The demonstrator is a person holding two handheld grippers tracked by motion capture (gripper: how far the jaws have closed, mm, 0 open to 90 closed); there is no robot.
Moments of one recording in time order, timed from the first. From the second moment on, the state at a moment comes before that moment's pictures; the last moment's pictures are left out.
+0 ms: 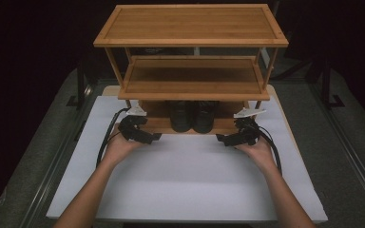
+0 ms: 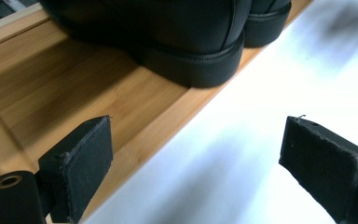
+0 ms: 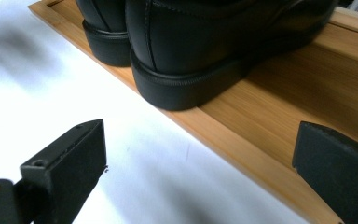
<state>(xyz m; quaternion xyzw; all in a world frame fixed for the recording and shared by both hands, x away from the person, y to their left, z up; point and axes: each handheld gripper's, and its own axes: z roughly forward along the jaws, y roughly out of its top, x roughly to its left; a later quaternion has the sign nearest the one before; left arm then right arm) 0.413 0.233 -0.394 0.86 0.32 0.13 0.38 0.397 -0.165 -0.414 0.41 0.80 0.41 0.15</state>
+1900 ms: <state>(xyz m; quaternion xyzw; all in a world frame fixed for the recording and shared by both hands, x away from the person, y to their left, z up) 0.257 0.341 -0.450 0.85 0.37 0.16 0.34 0.245 -0.280 -0.458 0.46 0.81 0.33 0.18</state>
